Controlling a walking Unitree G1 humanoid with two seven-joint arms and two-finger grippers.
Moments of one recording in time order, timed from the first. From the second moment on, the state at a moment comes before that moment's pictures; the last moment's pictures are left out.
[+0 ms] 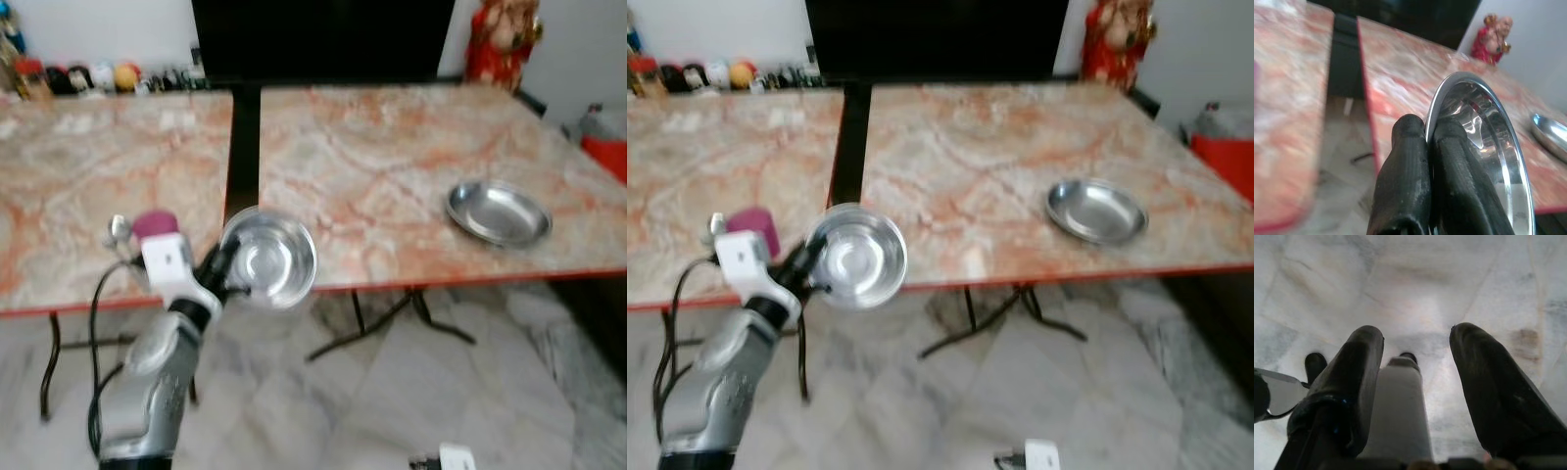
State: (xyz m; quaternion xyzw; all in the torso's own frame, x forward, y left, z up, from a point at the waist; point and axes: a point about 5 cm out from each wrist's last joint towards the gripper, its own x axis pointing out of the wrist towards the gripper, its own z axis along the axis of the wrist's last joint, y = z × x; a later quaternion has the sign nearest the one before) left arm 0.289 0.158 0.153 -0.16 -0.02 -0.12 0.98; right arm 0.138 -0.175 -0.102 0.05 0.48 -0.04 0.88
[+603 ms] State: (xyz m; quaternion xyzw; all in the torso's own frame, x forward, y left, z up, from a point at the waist) left arm 0.291 0.159 0.152 -0.14 -0.02 -0.12 0.98; right arm 0.141 -0.179 -0.100 0.04 0.47 -0.06 0.88
